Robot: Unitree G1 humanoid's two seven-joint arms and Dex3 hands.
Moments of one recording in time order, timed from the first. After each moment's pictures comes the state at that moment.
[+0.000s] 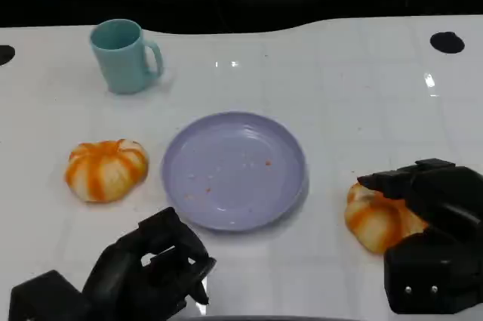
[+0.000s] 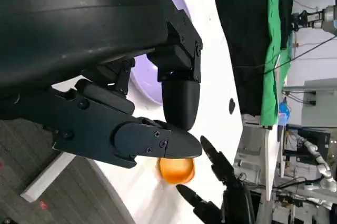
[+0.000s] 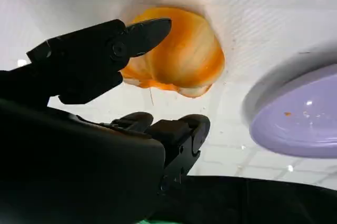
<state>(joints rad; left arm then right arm) 0.29 0.04 -0.09 -0.23 -0.20 -0.01 -0.28 -0.20 -0.46 0.28 0.08 -0.78 -0.05 0.23</state>
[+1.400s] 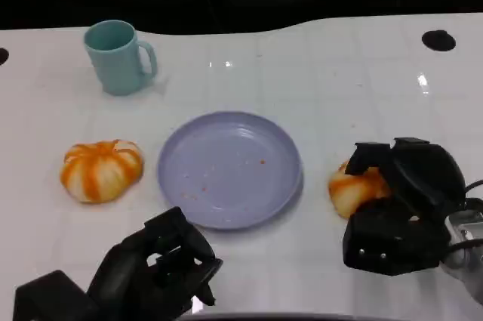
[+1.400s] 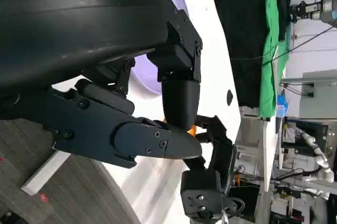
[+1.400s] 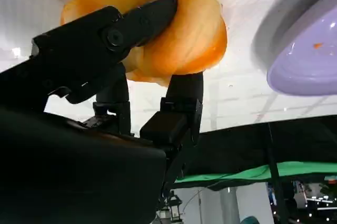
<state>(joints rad) 0.30 0.04 -0.11 -0.27 -0.19 0.01 -0.27 -0.53 -0.27 0.43 0.86 -0.75 -0.26 -0.46</state>
